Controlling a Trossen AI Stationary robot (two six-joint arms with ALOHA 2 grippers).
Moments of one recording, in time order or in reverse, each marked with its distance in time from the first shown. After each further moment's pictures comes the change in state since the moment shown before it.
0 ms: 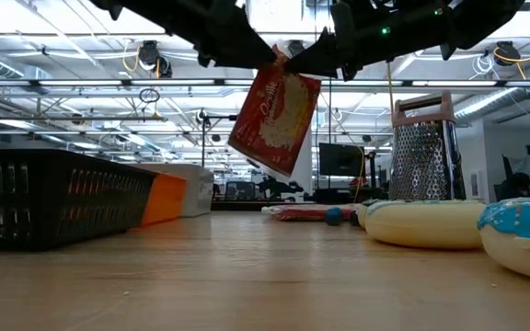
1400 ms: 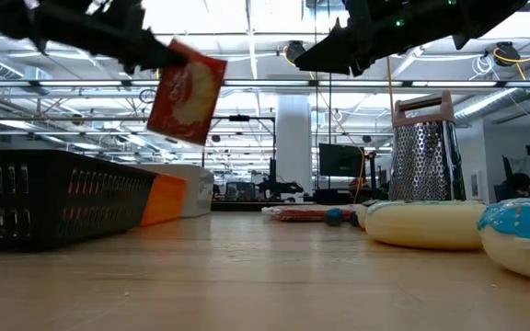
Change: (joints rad) left arm 0.409 -0.666 -0.487 0.125 0.288 0.067; right arm 0.010 -0.095 -0.001 -0.158 -0.005 0.001
